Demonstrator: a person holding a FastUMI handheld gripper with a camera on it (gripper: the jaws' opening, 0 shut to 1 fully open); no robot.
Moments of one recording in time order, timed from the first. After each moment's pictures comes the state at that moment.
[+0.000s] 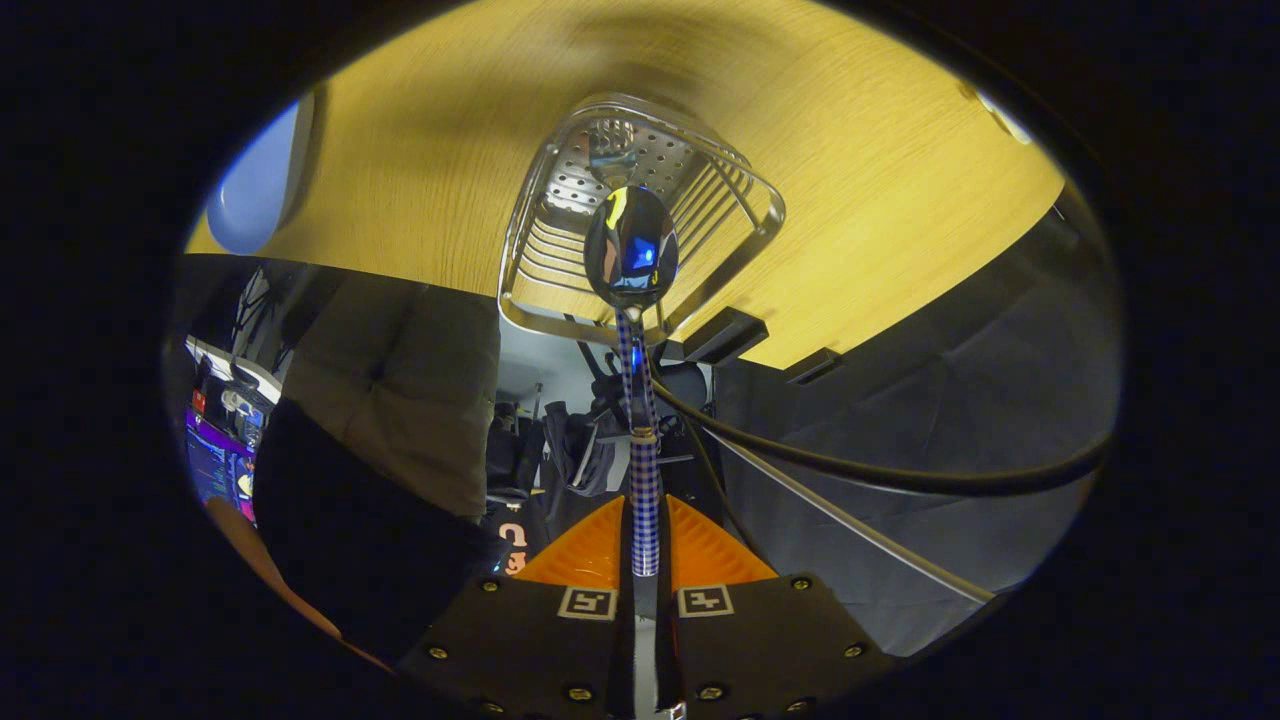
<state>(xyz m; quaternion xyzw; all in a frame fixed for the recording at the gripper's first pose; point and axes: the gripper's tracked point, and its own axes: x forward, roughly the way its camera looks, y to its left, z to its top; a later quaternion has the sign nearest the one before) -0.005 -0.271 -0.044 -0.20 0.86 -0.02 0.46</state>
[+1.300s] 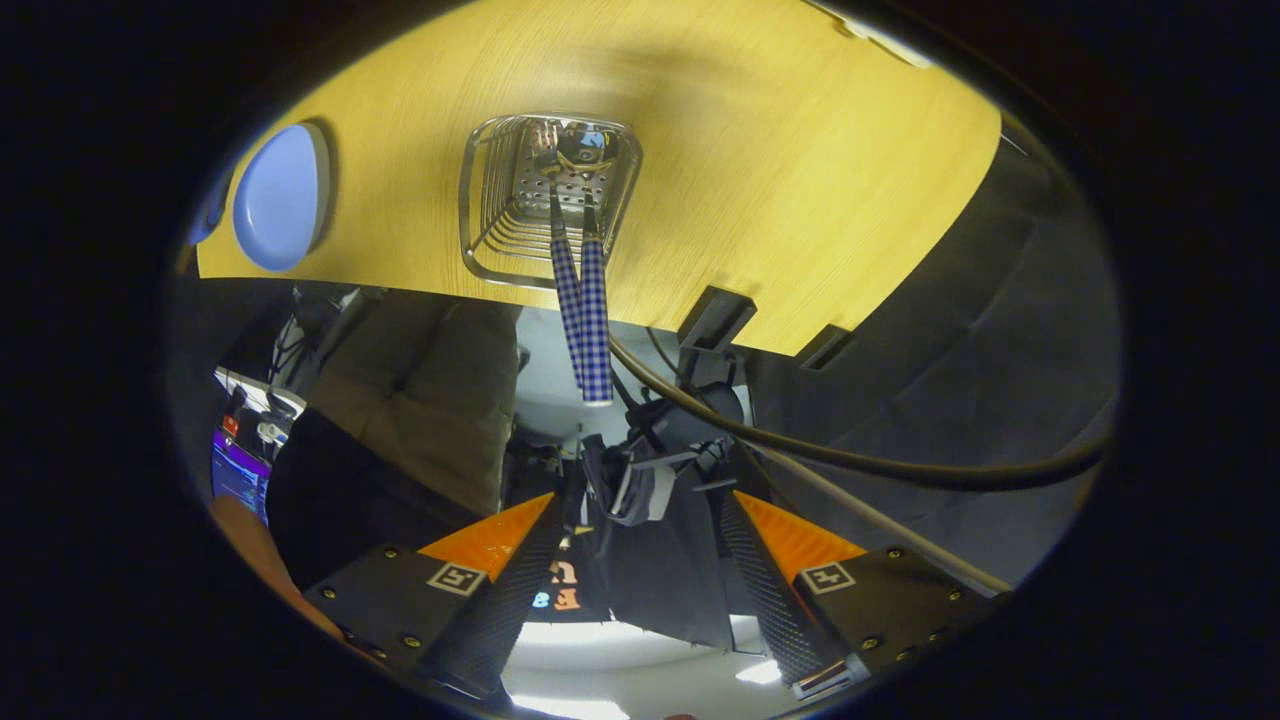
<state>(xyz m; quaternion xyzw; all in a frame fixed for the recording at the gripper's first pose) -0.055 -0.299 -0.038 -0.09 0.81 -0.02 0.58</state>
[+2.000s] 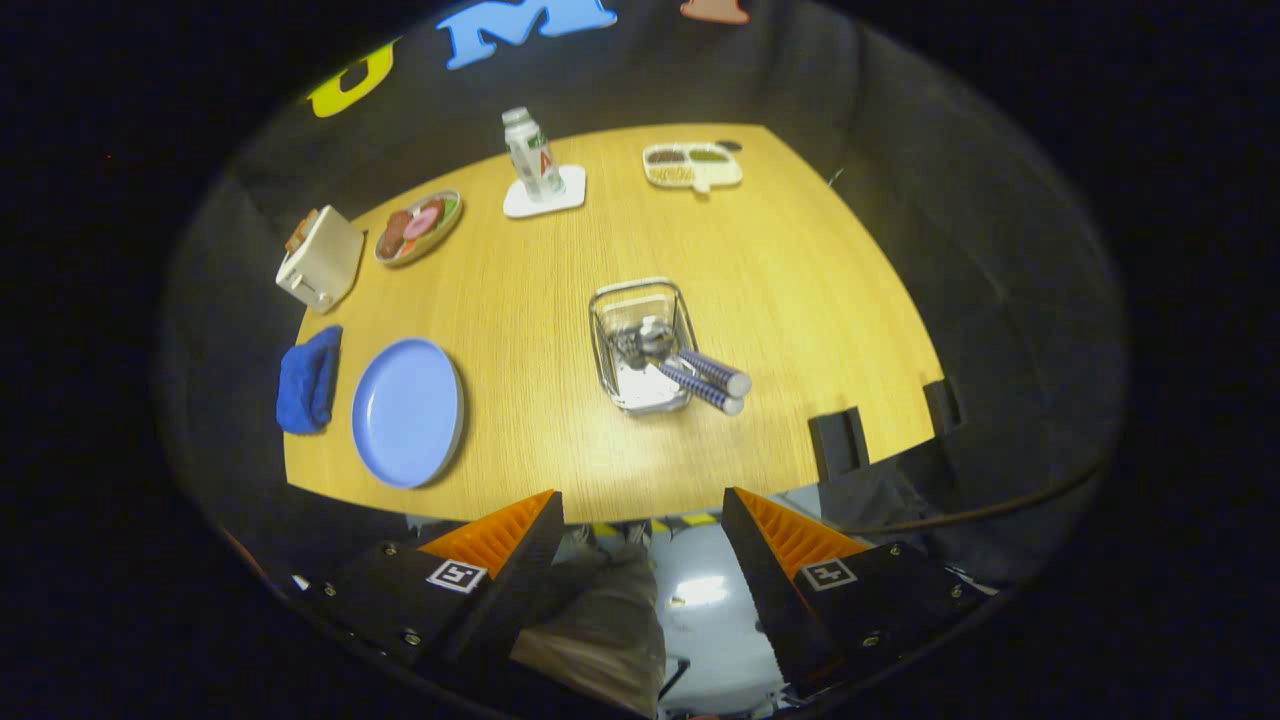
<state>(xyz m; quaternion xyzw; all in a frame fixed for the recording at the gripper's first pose) -0.024 -0.206 -0.039 0.12 0.26 -0.08 0.95</state>
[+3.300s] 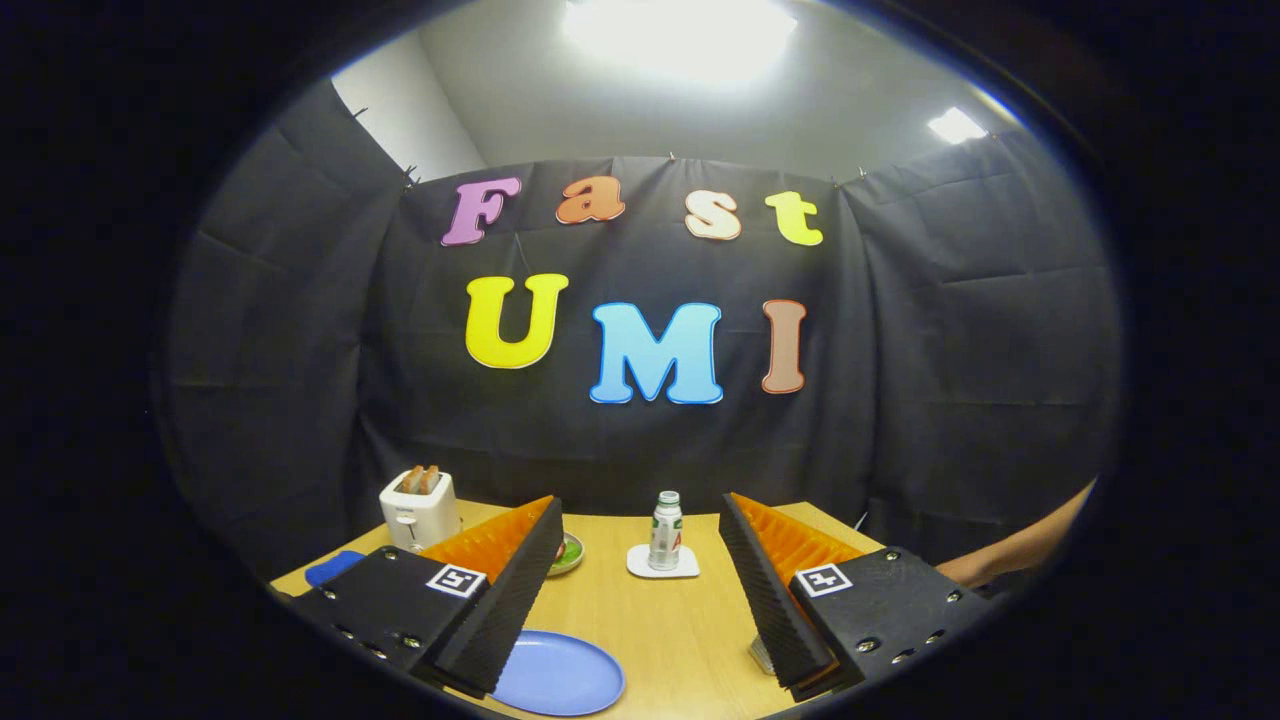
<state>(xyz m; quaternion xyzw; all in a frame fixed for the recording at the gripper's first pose) -0.050 -0.011 0.161 0.02 -0.26 -0.08 0.96</state>
